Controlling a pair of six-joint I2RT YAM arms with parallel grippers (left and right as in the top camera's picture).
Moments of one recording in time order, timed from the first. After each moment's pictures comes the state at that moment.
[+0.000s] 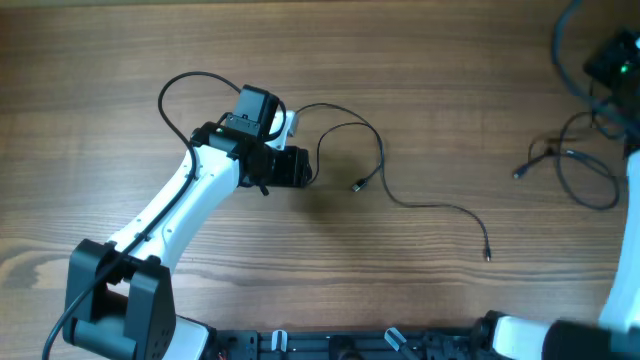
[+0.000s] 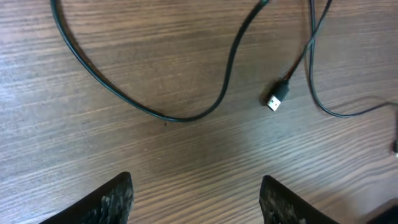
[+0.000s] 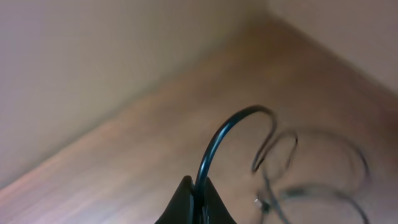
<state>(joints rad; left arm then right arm) -0.36 1.62 1.12 -0.76 0.31 -0.26 -0.32 1.48 1.59 -0.78 0.10 0.35</state>
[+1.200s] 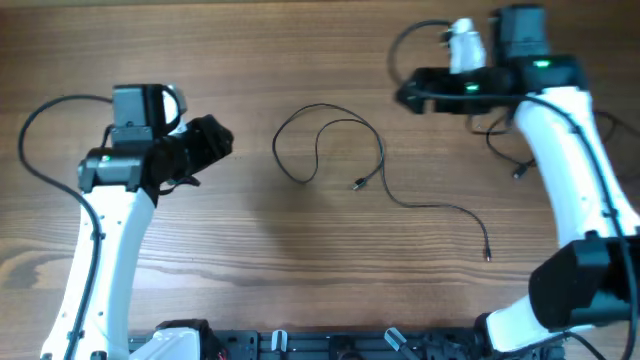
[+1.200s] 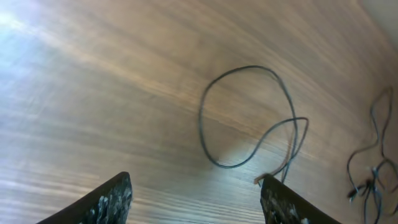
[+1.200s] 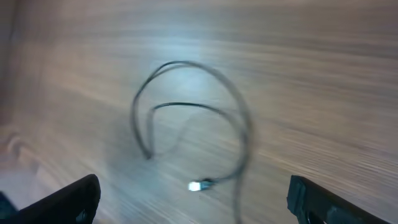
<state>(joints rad) 0.03 1.32 1.12 -0.83 0.28 -0.51 0.11 1.73 1.55 -0.92 -0.51 0.07</state>
